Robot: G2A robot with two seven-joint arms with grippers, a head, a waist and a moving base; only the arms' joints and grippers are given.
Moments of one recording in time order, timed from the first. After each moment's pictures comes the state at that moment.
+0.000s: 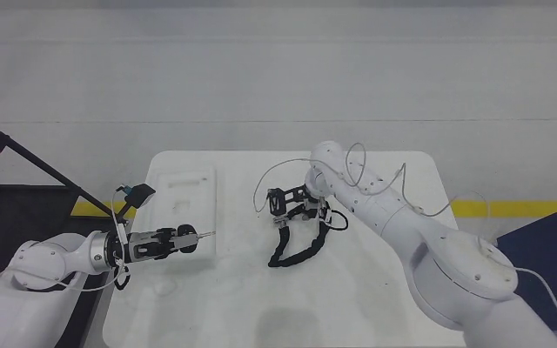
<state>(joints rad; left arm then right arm) 1.55 -0.79 -1.67 -1.74 -0.48 -0.56 -1.26 -0.25 -1.58 0.17 -0.57 -0.95 -1.01 0.80</state>
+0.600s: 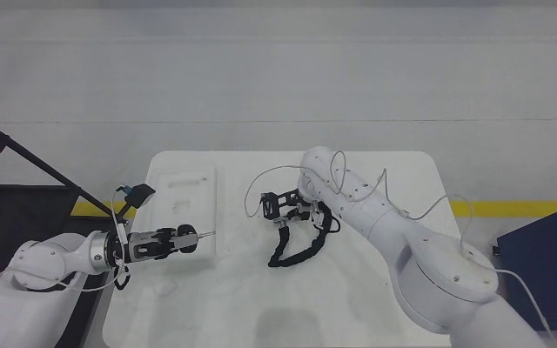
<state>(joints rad) 1.55 -0.79 -1.67 -1.74 -0.48 -0.56 -1.26 -0.26 -1.65 0.17 -0.47 -1.07 -1.01 0.68</state>
